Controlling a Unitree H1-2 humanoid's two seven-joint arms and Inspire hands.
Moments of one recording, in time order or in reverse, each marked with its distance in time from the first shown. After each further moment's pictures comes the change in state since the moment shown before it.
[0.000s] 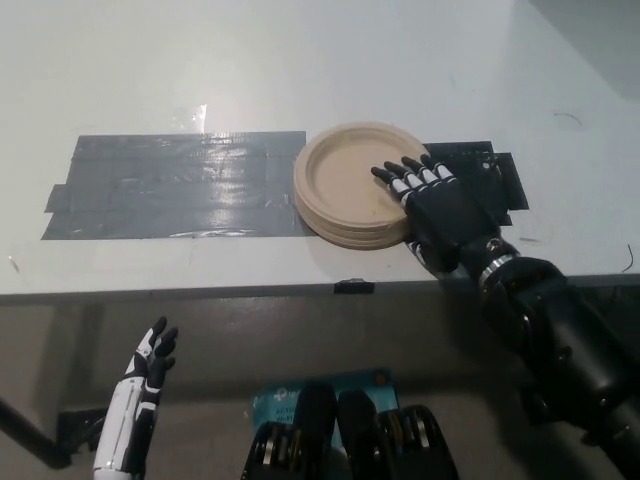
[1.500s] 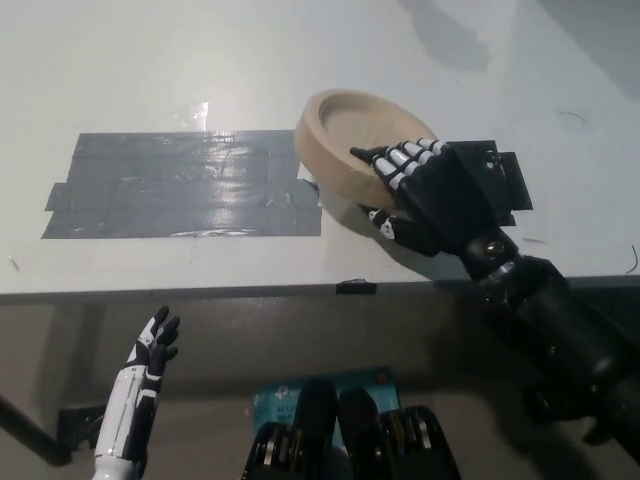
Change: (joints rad) left_arm -0.031 0.003 0.003 0.002 -0.013 0.024 -0.008; right_arm -0.062 -0.053 0.120 0.111 -0.115 -0.160 -0.668
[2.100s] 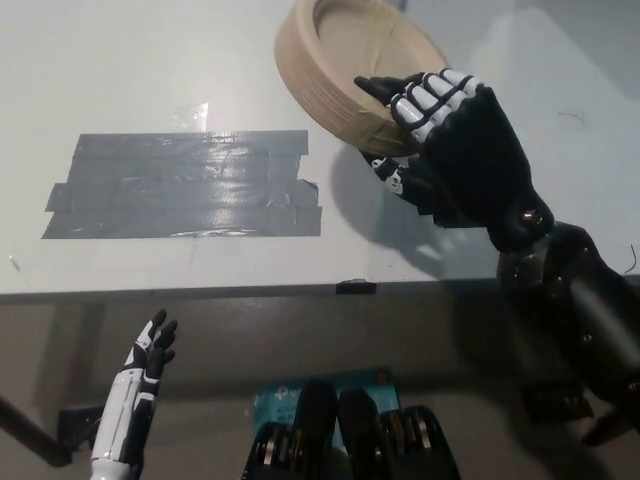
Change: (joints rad) left_arm 0.009 0.012 -0.001 -0.003 0.002 0.000 -0.001; right_arm 0.005 -0.030 -0.115 -0.278 -0.002 -0.030 0.051
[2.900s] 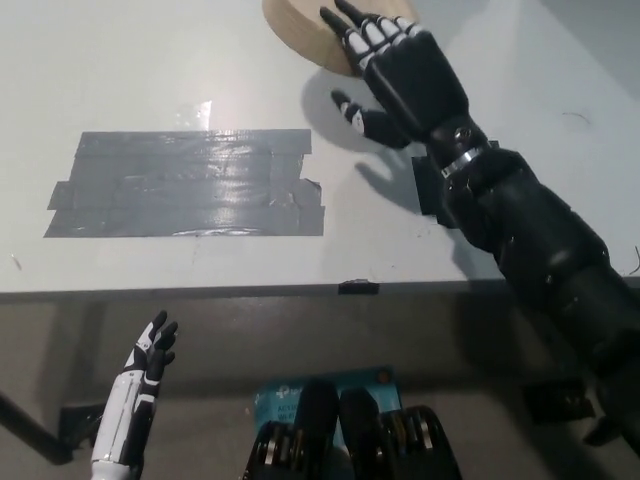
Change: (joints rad) left_arm 0.002 0.000 -0.002 -0.001 0.000 0.002 0.000; right_arm -0.278 0.154 0.018 0.559 0.047 -0.003 0.115
